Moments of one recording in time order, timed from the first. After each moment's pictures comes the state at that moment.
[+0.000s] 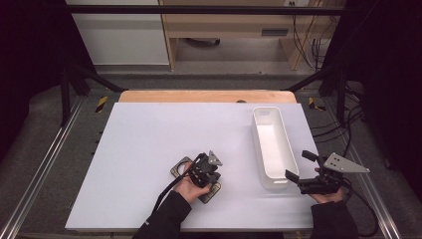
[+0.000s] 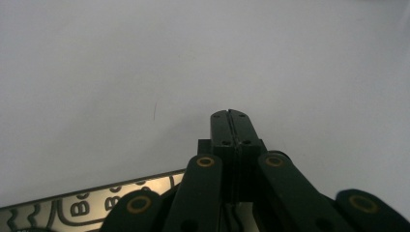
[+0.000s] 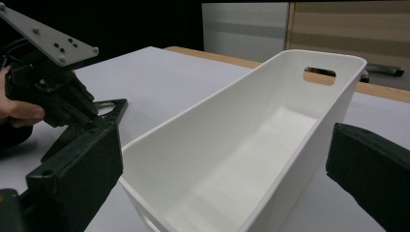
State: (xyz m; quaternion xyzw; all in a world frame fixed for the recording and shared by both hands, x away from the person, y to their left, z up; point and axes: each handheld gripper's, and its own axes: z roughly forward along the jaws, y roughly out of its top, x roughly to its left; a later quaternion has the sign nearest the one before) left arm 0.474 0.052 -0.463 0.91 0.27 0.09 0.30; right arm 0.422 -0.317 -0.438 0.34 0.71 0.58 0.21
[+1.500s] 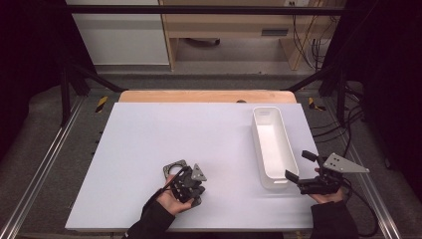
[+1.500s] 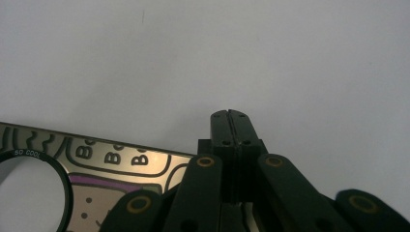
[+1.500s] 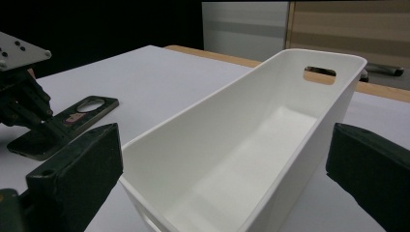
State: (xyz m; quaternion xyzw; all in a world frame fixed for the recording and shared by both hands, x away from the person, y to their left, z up) left arm 0.435 0.096 -0.458 0.93 0.25 0.09 0.27; right arm 0.422 -0.317 -0.438 0.34 0.71 0.58 0.21
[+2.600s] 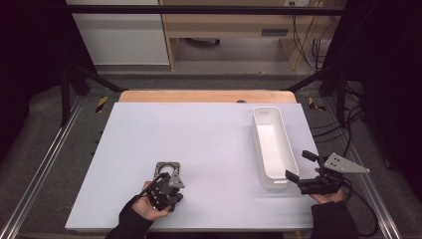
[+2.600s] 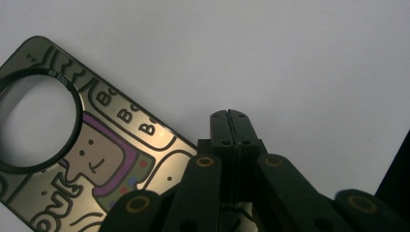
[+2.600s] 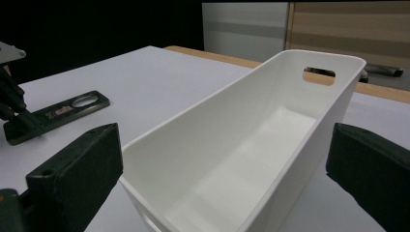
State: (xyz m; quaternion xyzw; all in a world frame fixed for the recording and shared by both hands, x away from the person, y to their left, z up) left arm 0.415 0.154 -0.452 0.94 0.26 0.08 0.22; right arm 0.422 -0.317 -0.437 0.34 0.71 0.58 0.22
